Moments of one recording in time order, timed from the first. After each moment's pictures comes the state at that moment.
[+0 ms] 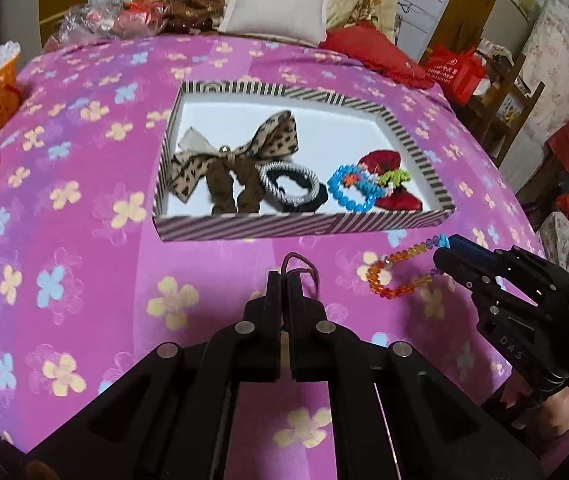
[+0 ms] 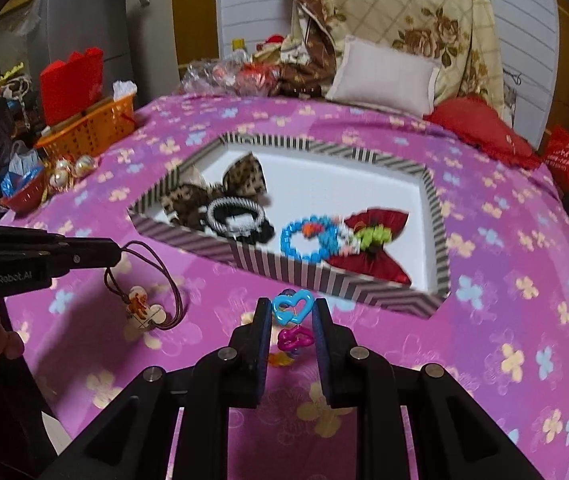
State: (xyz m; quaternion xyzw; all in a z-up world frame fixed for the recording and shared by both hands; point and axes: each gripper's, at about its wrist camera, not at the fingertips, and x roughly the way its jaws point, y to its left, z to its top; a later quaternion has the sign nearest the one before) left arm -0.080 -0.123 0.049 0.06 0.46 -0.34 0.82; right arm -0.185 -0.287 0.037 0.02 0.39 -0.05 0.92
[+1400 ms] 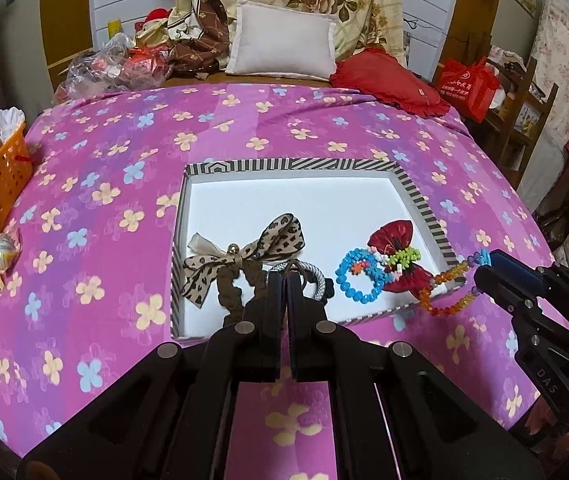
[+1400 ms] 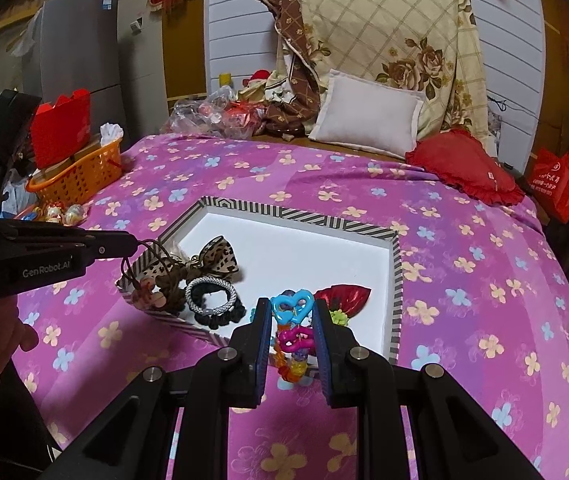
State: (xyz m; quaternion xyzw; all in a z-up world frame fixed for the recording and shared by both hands) left arm -0.034 -0.167 0.101 0.09 0.42 -0.31 0.85; right arm -0.163 -0.317 0.098 0.01 0.34 -0.07 0.94
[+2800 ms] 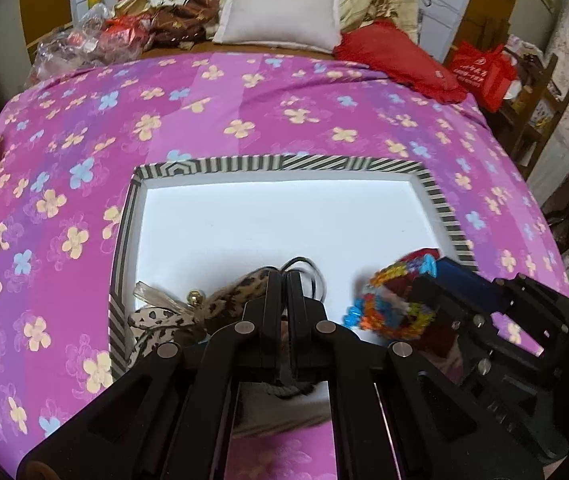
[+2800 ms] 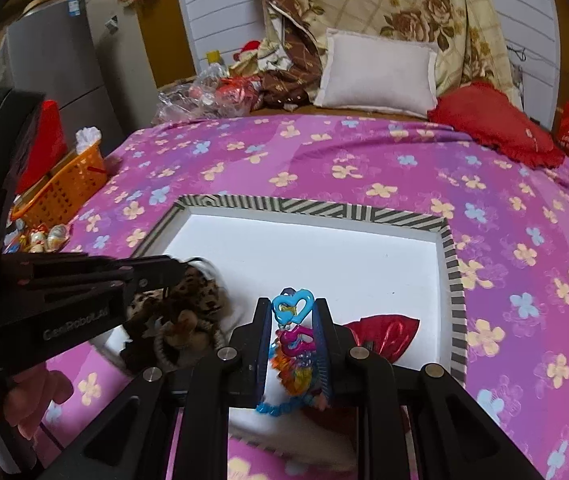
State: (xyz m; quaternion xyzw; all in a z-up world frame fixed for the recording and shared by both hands) left arm 0.037 -0.237 0.055 0.09 0.47 -0.30 0.82; right arm -0.054 -0.361 0.046 0.09 0.39 -0.05 0.92
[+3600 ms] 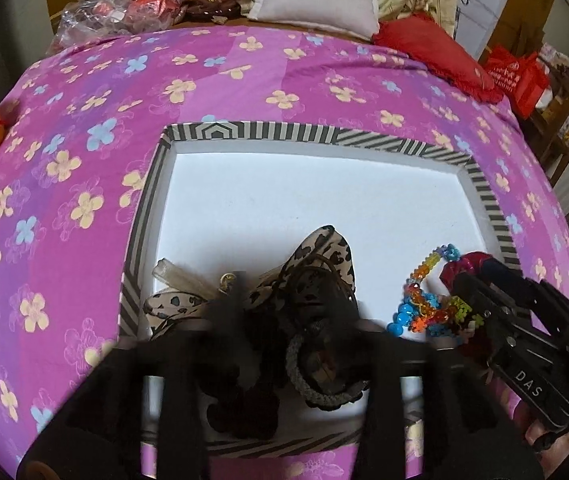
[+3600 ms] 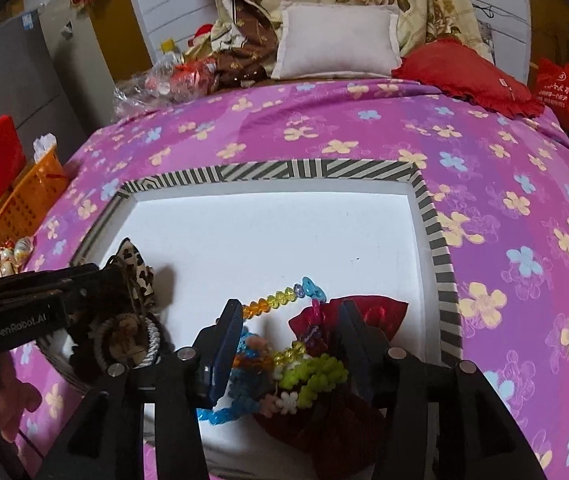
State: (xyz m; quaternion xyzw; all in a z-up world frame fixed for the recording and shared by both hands) left arm 0.052 -0.219 0.026 0.07 0.50 -0.26 0.83; right arm -0.052 -0.394 0.008 0.13 0.42 -0.09 0.90
